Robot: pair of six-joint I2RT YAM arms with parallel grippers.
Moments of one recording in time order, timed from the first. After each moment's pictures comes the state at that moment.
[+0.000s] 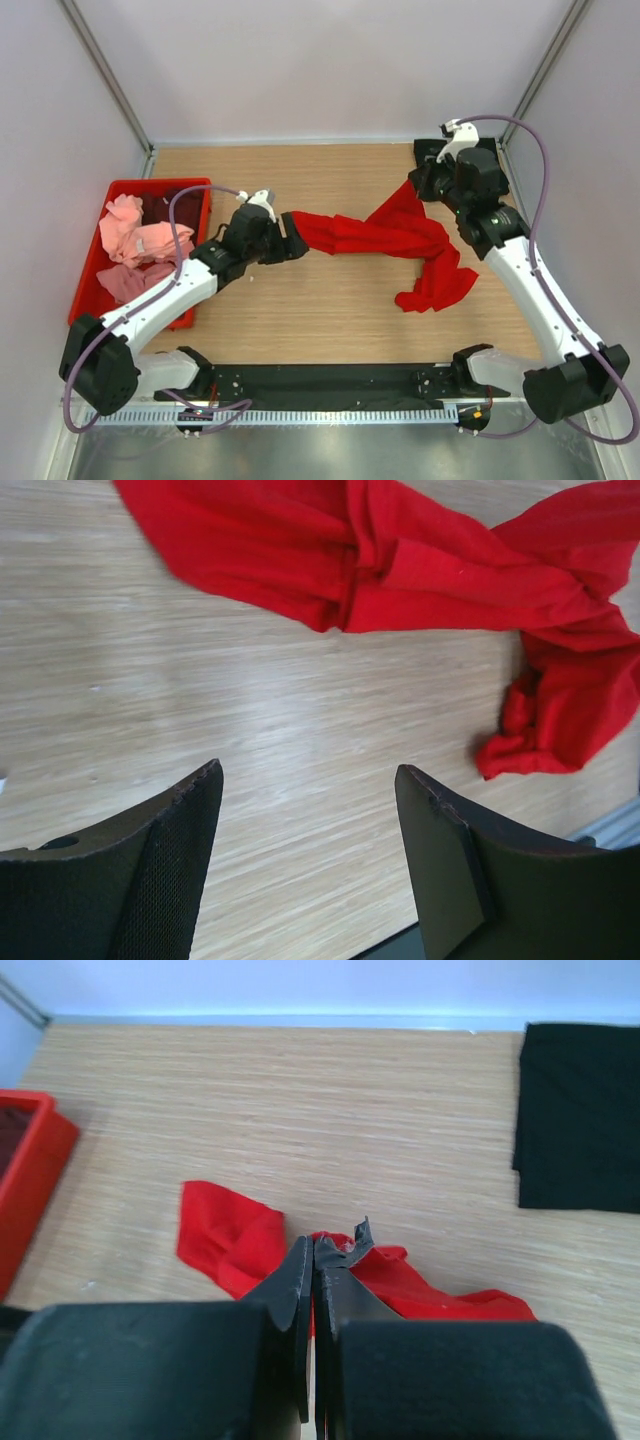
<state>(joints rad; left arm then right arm) -0.60 1.21 0.87 -0.31 -0.02 -0.68 0.29 1.19 1.19 -0.32 0.02 0.23</state>
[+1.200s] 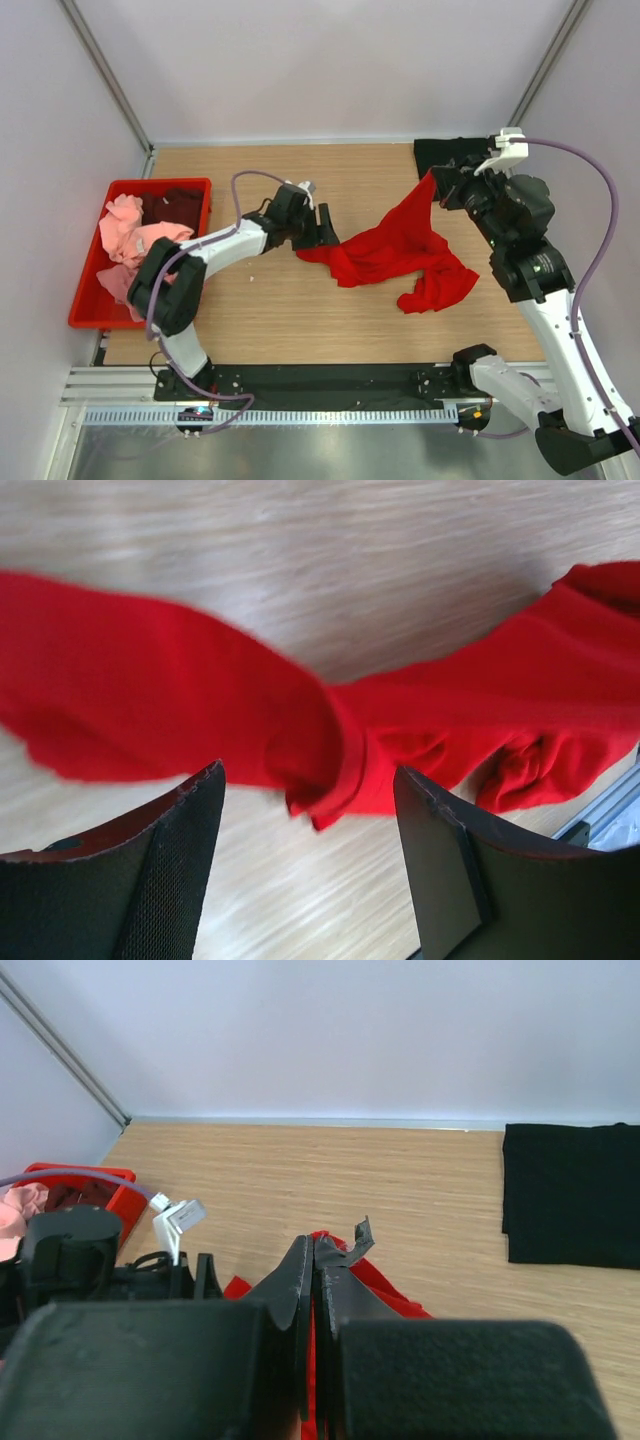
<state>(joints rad) -0.60 1.71 1.11 -0.18 0.20 -0.65 0.29 0.90 1.18 -0.32 0.00 0.25</state>
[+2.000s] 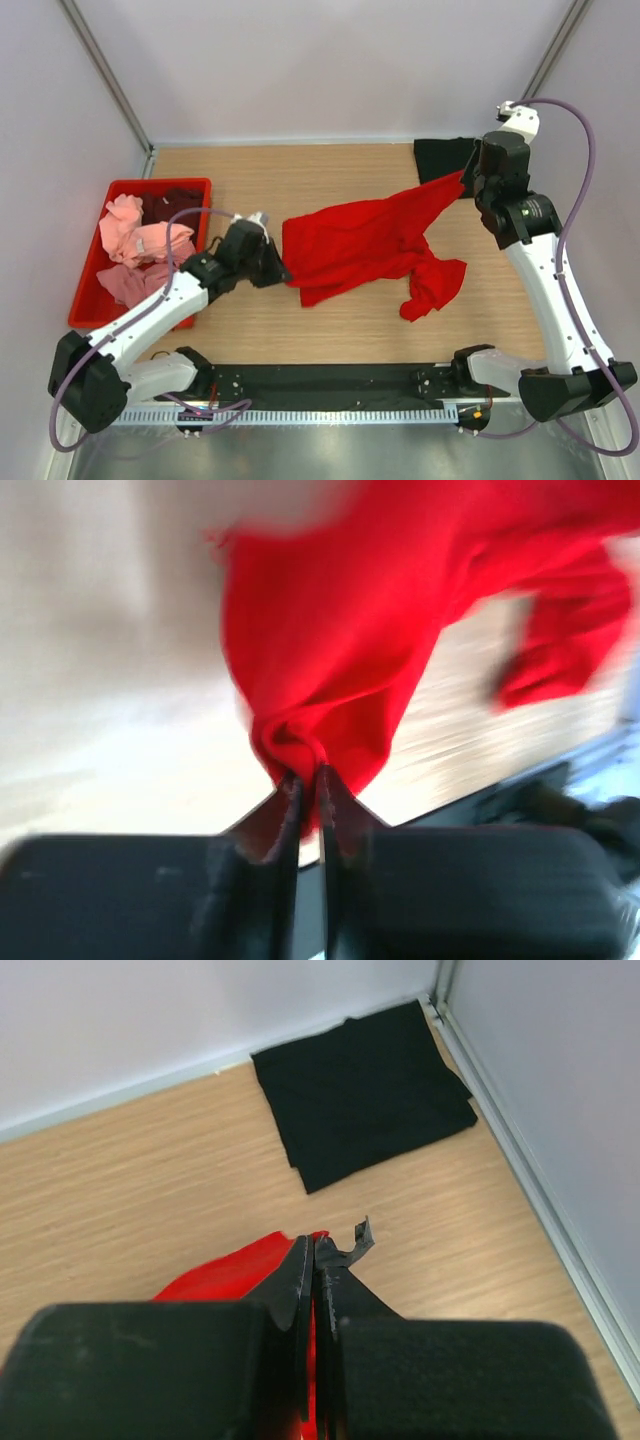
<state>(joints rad) -0.61 1.15 0.87 -0.49 0.11 -0.79 0.21 1.17 1.42 -0.60 0.46 0.28</state>
